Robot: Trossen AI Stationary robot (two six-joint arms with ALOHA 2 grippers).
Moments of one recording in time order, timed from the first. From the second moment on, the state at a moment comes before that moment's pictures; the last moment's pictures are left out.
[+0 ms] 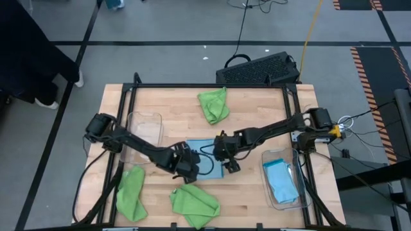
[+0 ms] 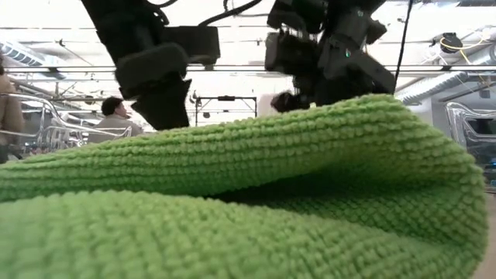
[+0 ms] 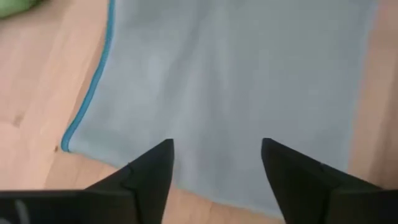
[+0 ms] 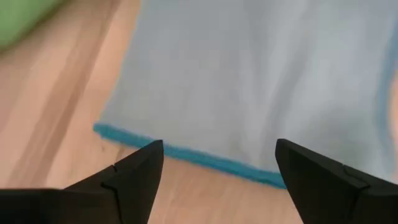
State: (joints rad) left arm -0.37 1.81 1.14 -0.55 -0.39 -0.57; right arm 0.12 1.77 1.09 -0.40 -0.11 -0.18
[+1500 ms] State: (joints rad) left arm -0.32 1.81 0.94 -0.26 -0.26 -0.57; right arm 0.13 1.89 0.93 0.03 -0.08 -0.10
